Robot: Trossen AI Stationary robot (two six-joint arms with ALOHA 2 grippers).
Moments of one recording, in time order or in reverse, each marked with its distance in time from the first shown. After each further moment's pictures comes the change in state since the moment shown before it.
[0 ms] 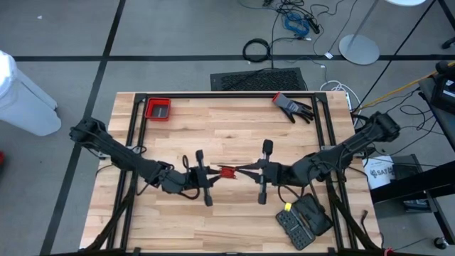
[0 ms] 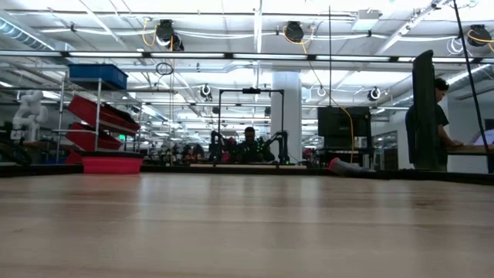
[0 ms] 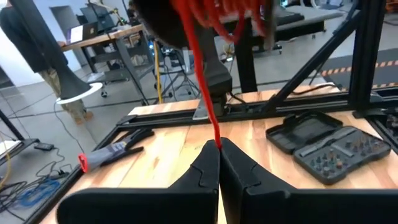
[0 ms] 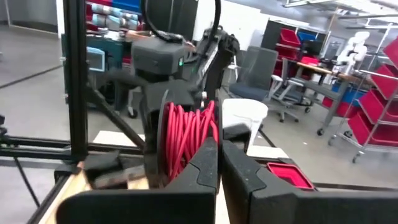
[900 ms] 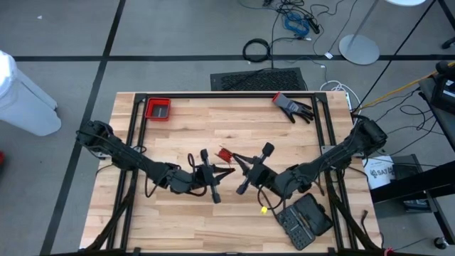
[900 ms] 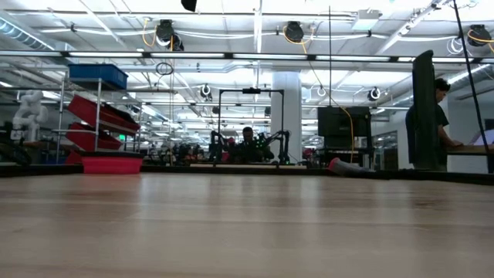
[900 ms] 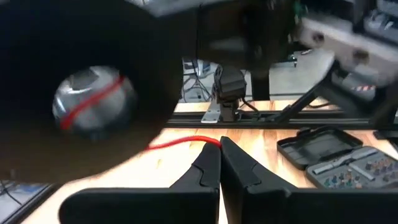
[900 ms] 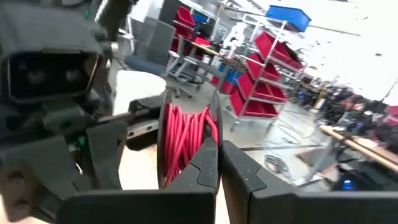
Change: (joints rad) left arm 0.030 0.094 0.000 0.150 -0.027 -0.045; right arm -0.008 0.213 0.000 0.236 0.485 -0.193
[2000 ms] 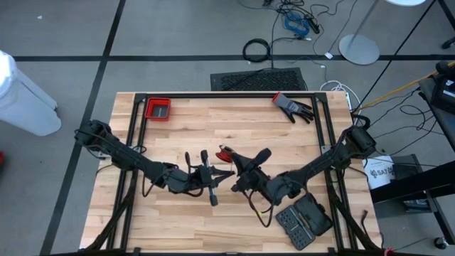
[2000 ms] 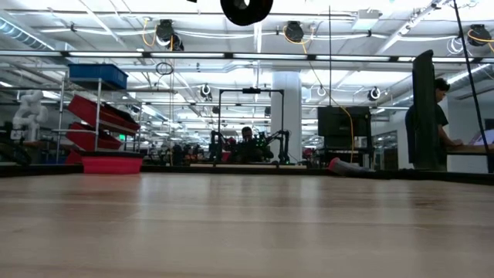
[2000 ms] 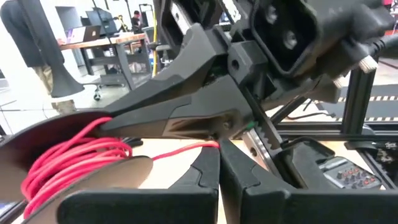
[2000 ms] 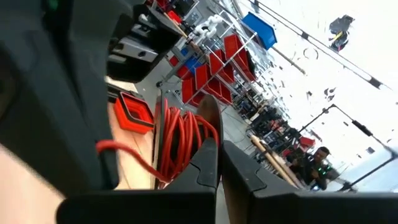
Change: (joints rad) left arm -0.015 -0.025 0.000 0.017 0.060 0.000; right arm -0.009 0.152 0.000 0.227 0.167 -0.482
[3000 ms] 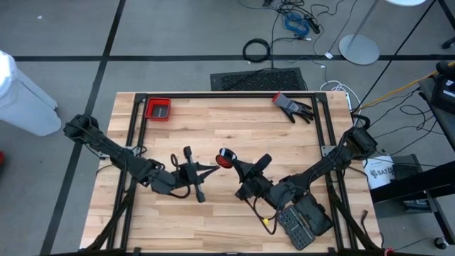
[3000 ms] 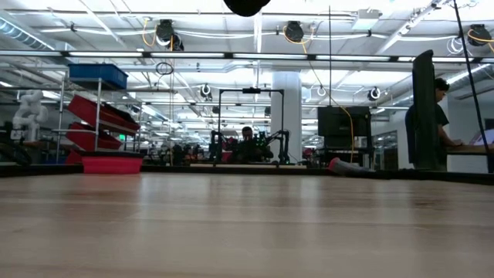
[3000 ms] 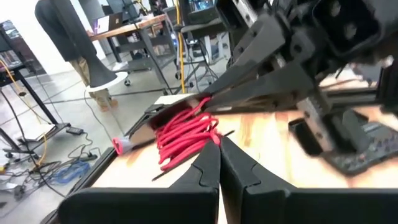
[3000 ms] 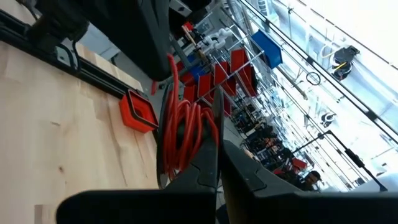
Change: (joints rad) left arm -0.074 -0.186 0.000 -0.337 -0.184 -0.004; right arm 0.057 0.000 0.001 -0.005 -0.005 -0.137
